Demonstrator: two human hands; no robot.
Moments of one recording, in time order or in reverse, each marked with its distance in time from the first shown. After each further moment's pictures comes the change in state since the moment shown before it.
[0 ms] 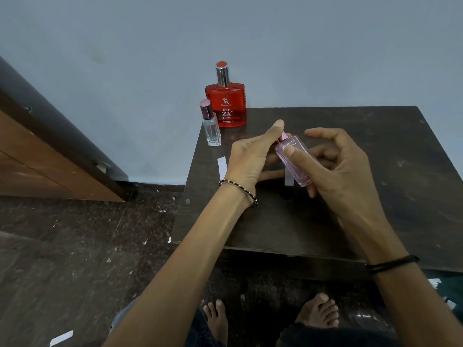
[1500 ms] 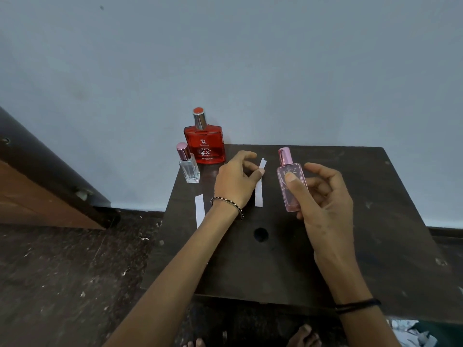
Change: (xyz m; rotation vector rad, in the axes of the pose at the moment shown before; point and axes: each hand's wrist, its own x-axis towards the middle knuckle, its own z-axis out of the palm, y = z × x) left_hand 0.065 -0.005 0.013 0.786 0.208 0.423; right_hand 0.018 0.015 -0.012 0.085 0.240 0.059
